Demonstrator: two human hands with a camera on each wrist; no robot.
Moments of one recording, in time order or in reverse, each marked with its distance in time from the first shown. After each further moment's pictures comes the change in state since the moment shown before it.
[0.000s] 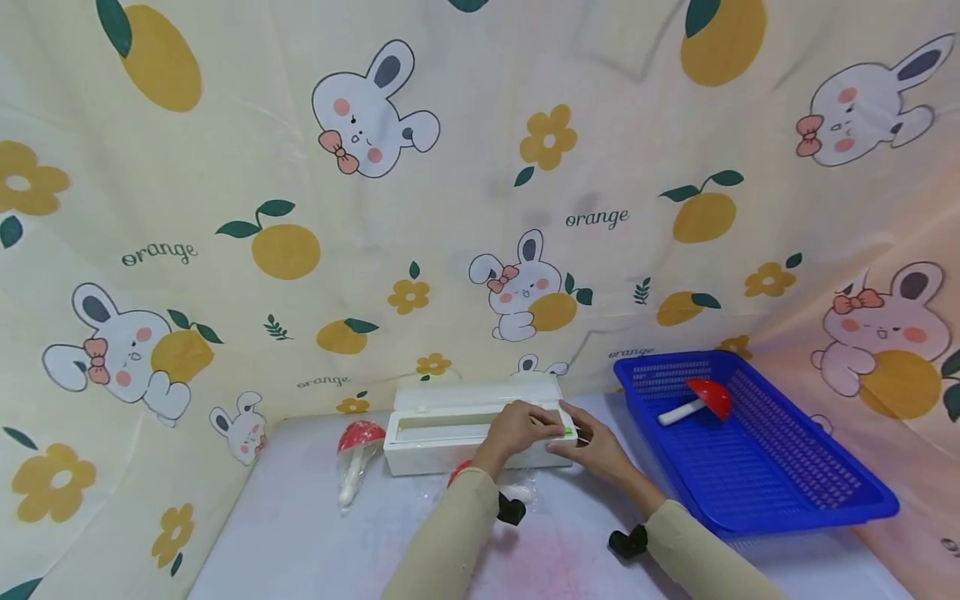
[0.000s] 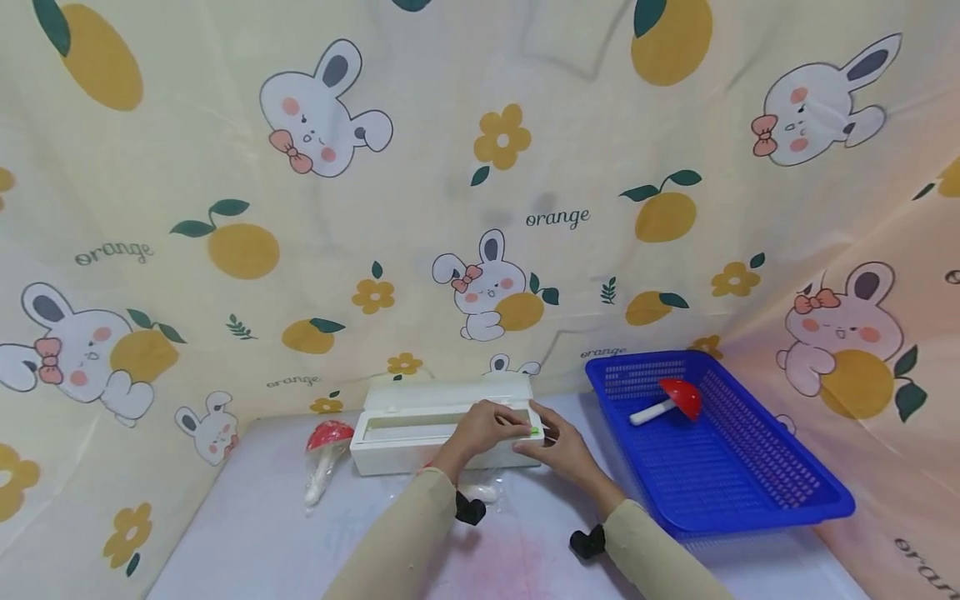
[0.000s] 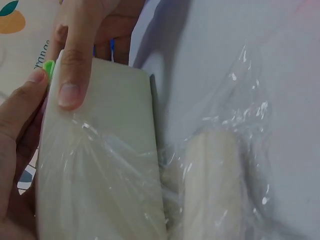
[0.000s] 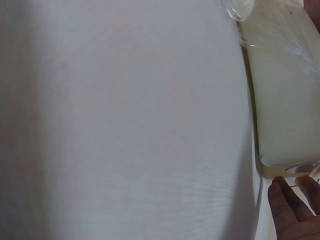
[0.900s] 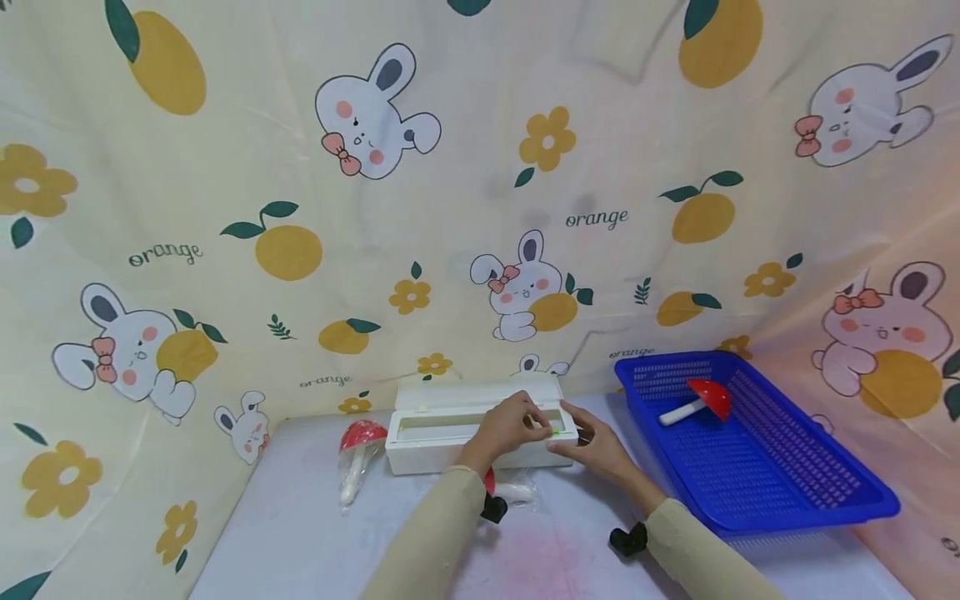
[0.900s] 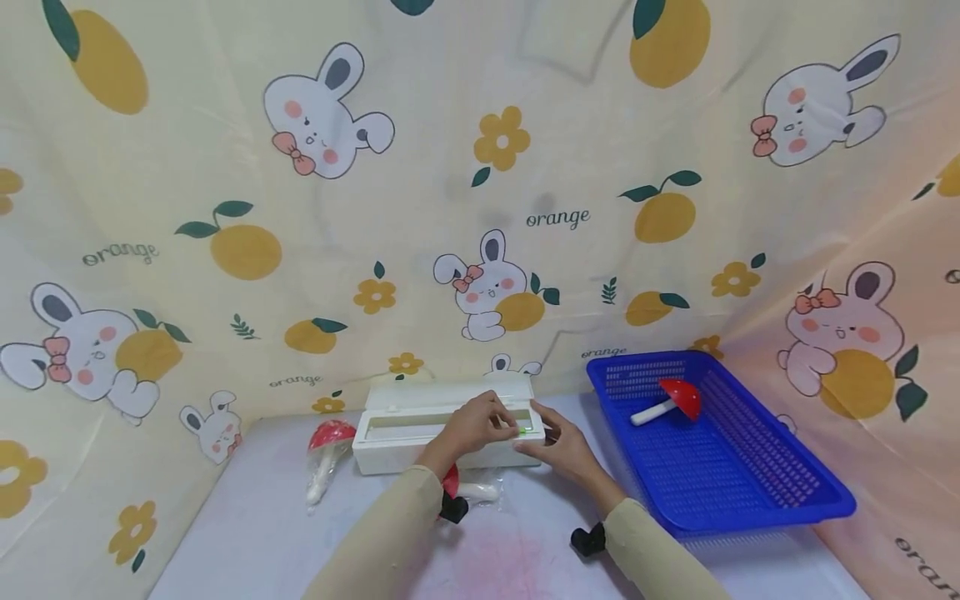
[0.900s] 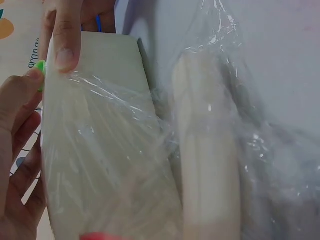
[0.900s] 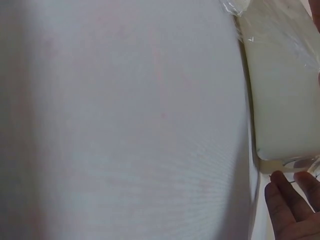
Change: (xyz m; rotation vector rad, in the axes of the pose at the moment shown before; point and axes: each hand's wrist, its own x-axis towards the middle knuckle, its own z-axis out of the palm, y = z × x) left_hand -0.004 -0.009 -0.015 0.288 -0.011 0.086; right_hand 0.002 0.002 0.003 0.042 0.001 0.013
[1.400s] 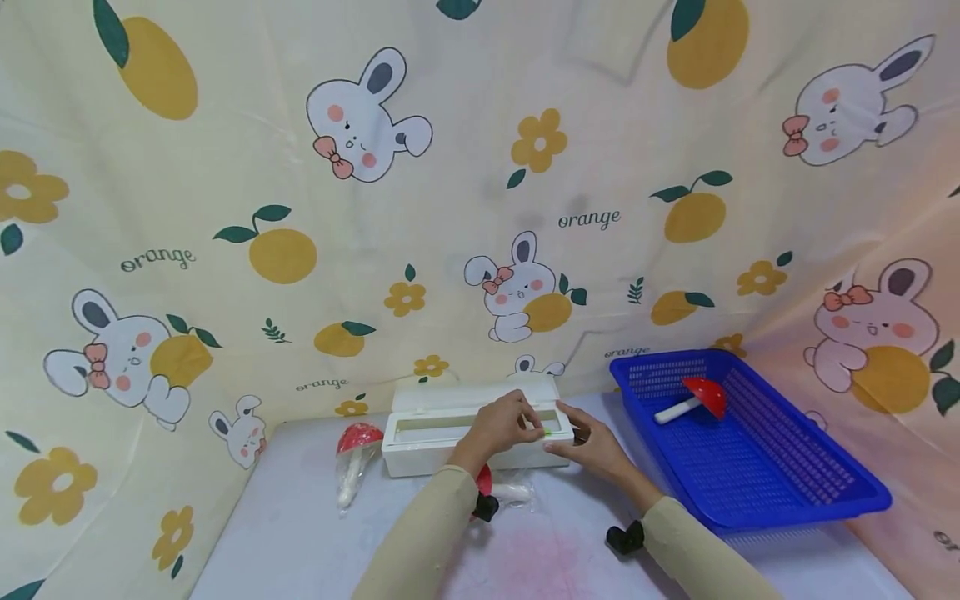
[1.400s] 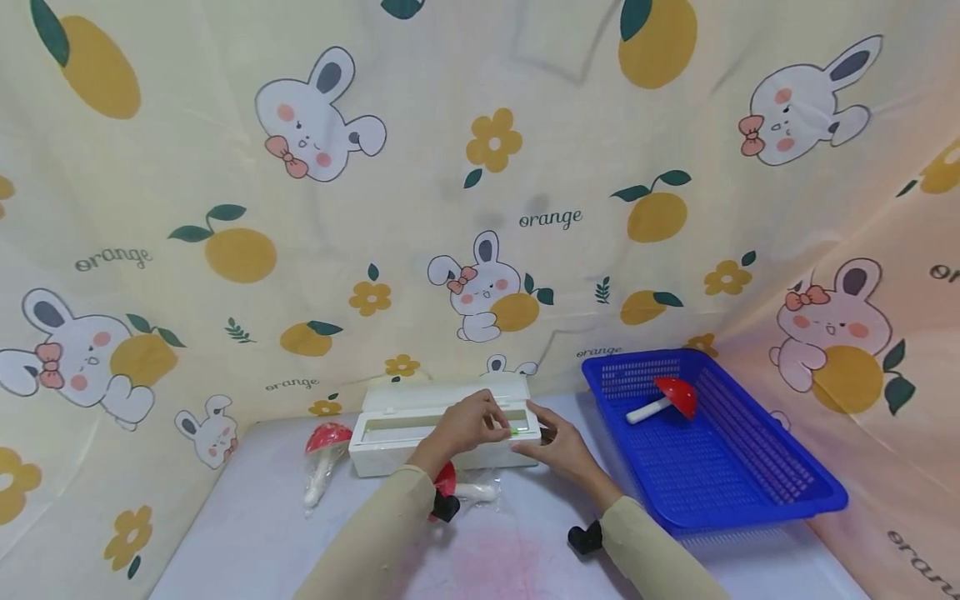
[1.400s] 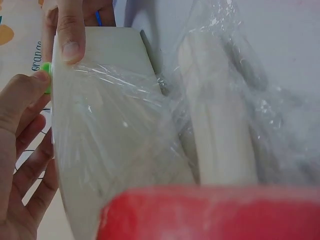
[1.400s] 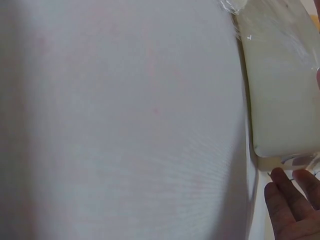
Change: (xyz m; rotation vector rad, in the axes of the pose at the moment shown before) left_hand -0.001 0.003 -0.011 0.097 -0.034 0.025; right_hand 0.000 -0.001 -0.003 0.000 0.004 0.007
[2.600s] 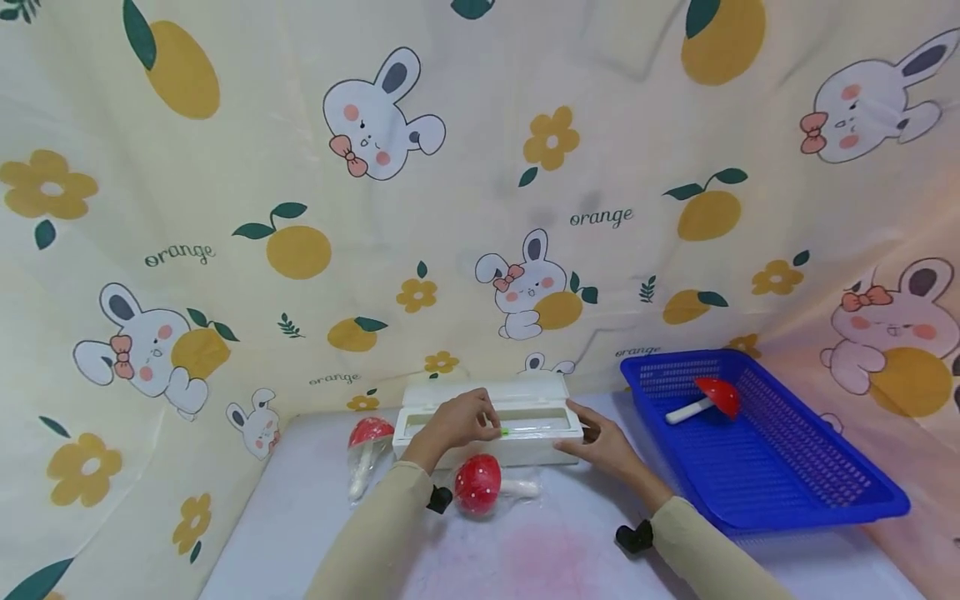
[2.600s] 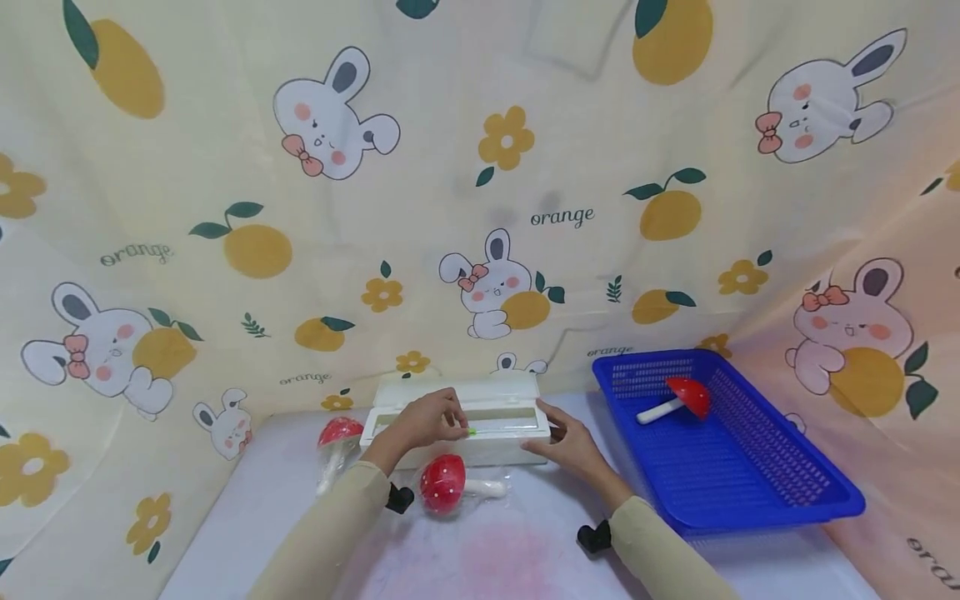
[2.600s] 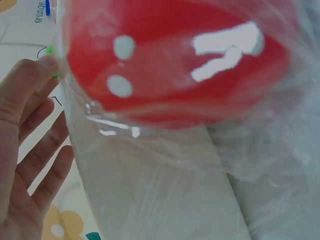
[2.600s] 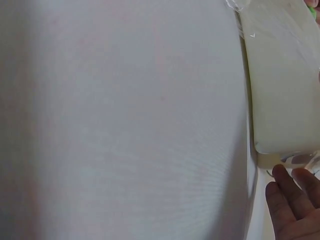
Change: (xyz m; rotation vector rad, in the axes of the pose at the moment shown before) left_hand -0.045 -0.058 -0.048 -0.019 -0.058 -0.024; right_hand -0.001 -0.006 -0.003 -0.014 -0.024 0.028
